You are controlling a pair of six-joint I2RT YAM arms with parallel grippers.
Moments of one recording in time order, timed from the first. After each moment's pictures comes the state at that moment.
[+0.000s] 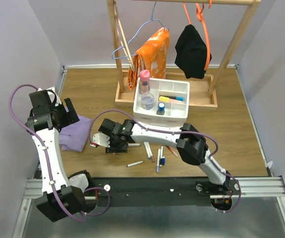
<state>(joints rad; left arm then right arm) 0.36 1.03 1.17 -1.00 0.19 -0.11 1.21 2.23 1.88 -0.80 -0.05 -0.50</state>
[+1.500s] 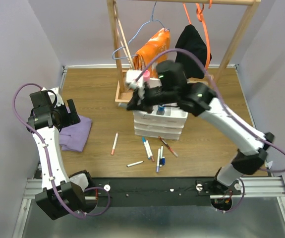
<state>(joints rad) 0.38 1.05 1.14 -0.97 0.25 -0.01 1.01 1.70 1.96 -0.82 -0.45 -0.42</state>
